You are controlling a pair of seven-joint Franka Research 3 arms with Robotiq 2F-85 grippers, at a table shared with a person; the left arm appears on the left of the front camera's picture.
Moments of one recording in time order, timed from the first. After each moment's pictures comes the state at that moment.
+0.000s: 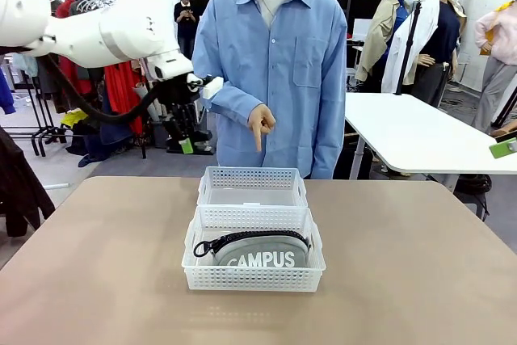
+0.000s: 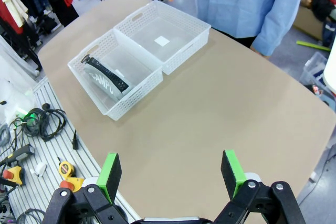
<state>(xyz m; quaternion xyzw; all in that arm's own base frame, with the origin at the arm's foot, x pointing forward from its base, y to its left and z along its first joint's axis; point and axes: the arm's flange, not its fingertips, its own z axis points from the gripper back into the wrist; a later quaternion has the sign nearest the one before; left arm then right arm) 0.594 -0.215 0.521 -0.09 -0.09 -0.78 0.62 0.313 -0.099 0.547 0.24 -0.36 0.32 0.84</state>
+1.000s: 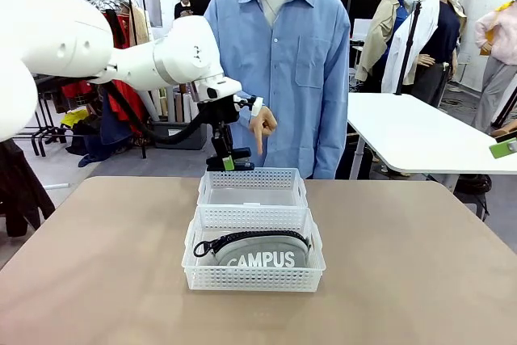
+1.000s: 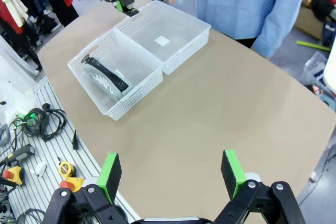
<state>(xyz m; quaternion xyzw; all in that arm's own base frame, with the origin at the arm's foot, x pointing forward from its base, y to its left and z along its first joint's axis) 0.627 -0.300 0.467 -0.12 -0.07 -0.73 0.67 0.313 -0.099 0.547 0.24 -0.36 0.32 0.84</state>
